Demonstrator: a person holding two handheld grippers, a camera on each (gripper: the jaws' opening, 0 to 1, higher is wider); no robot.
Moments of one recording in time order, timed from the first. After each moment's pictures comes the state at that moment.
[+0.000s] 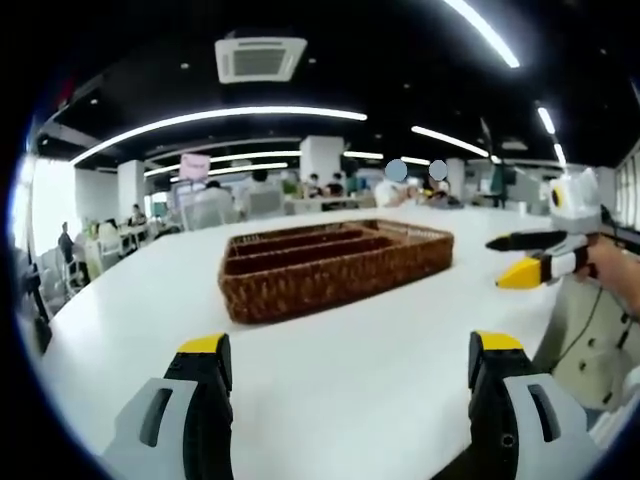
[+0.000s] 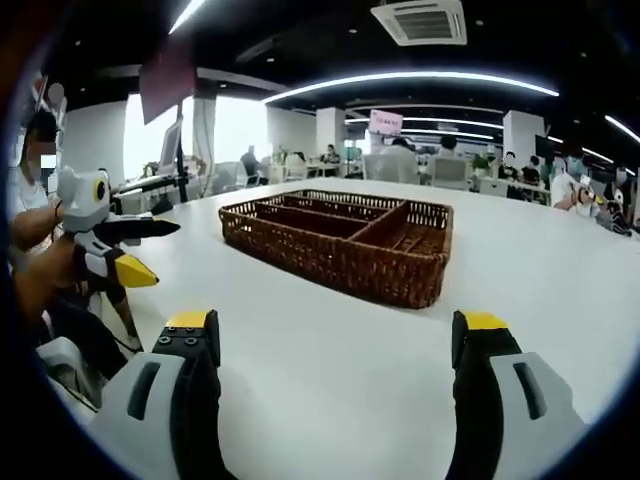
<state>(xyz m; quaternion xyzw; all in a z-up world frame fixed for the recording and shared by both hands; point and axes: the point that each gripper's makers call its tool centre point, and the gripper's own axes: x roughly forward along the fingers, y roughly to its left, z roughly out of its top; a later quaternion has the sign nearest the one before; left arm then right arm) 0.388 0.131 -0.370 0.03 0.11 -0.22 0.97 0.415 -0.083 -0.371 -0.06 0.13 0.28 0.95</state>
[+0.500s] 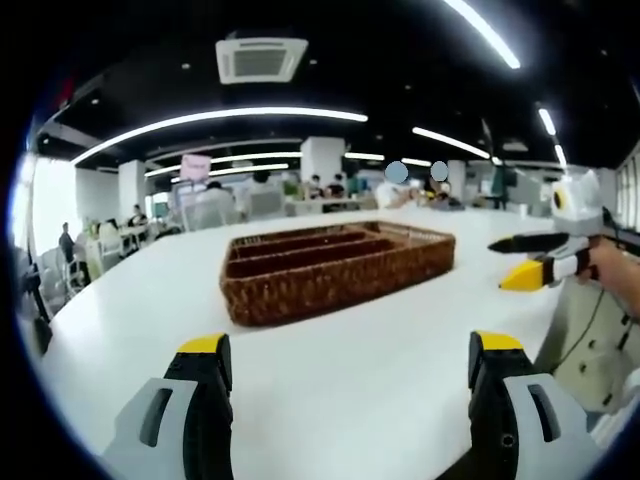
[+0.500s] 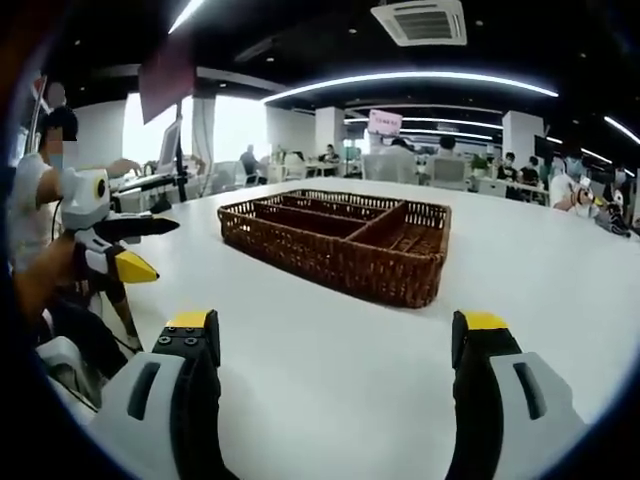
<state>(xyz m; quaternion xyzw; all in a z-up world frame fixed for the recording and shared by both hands) 0.390 0.133 -0.368 0.03 0.10 -0.22 0.97 0.412 -0.085 -0.371 -0.06 0.13 0.28 0.95</state>
